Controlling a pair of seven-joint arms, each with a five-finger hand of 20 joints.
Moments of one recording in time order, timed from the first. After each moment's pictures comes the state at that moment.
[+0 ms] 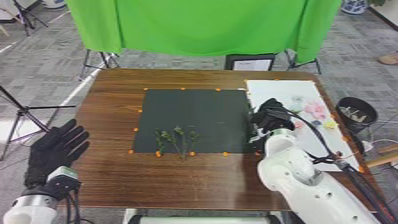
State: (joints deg) left arm 137.4 -47.2 -100.4 -122.9 17.9 18.7 23.6; right arm -80.5 -55.3 53.4 -106.3 -117.5 19.2 49.1
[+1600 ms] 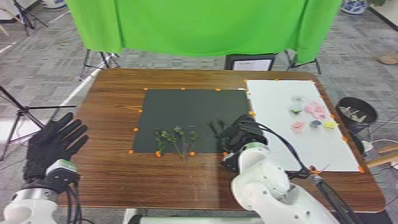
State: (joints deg) left arm 134.8 -46.8 -99.8 -122.8 15.5 19.8 24.7; right arm -84.3 -63.9 49.8 -111.1 -122.0 11.0 56.8
